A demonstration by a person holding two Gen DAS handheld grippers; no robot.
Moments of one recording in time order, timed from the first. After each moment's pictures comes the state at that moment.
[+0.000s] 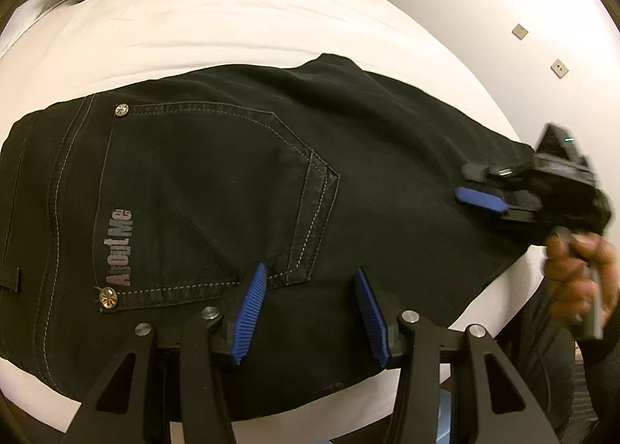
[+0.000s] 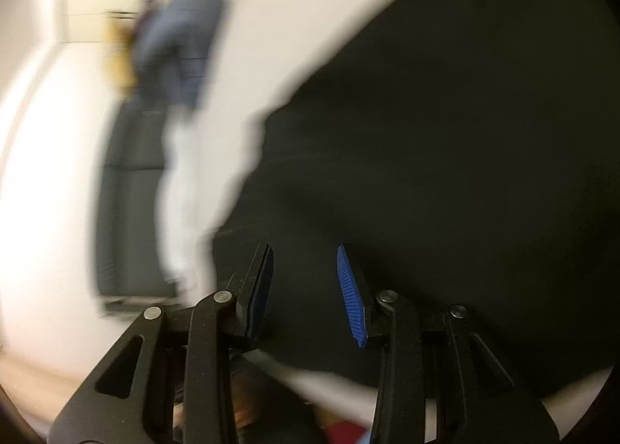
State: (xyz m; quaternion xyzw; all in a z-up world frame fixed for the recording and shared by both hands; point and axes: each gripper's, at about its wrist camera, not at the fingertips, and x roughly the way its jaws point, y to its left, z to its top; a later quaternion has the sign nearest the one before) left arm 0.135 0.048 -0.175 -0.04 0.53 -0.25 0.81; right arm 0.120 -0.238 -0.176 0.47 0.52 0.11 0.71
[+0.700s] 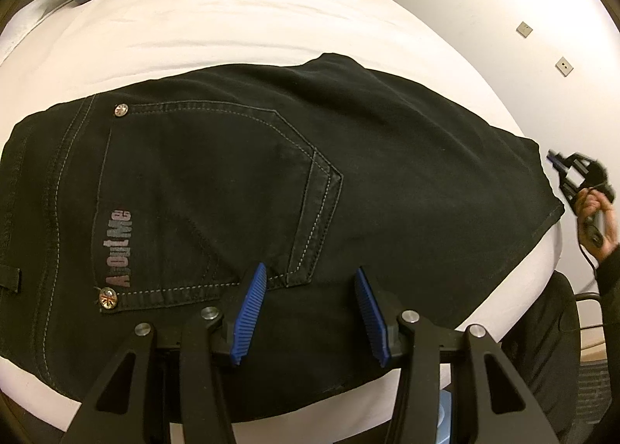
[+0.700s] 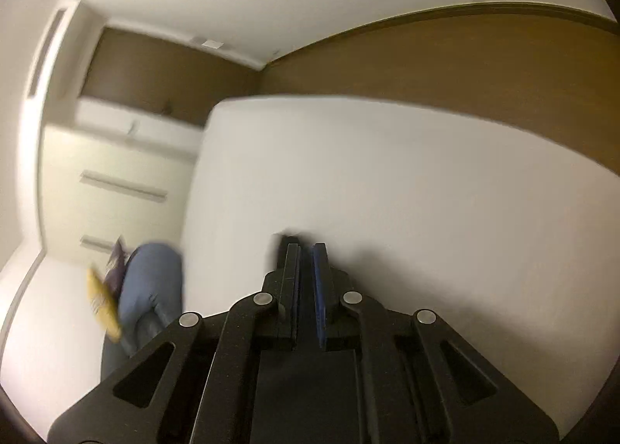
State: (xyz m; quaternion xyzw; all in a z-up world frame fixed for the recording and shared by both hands) left arm 0.130 0.045 -0.174 -0.03 0.53 -0.23 0.81; right arm 0.020 -0.536 -0.110 0.57 0.23 -0.15 0.77
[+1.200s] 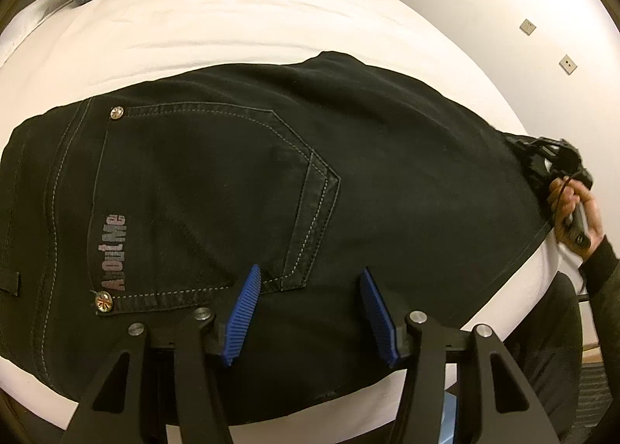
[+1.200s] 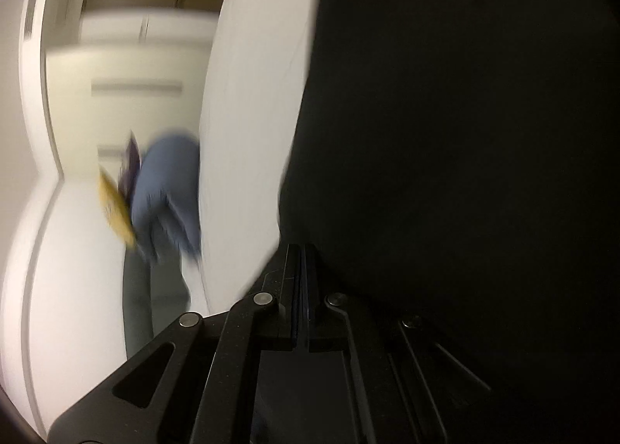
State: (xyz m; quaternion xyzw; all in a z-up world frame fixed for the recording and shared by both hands) left arm 0.129 0.039 -0.173 -0.02 0.54 -0.23 0.81; right arm 0.127 -0.456 -0.183 0.60 0.35 -0.02 0.72
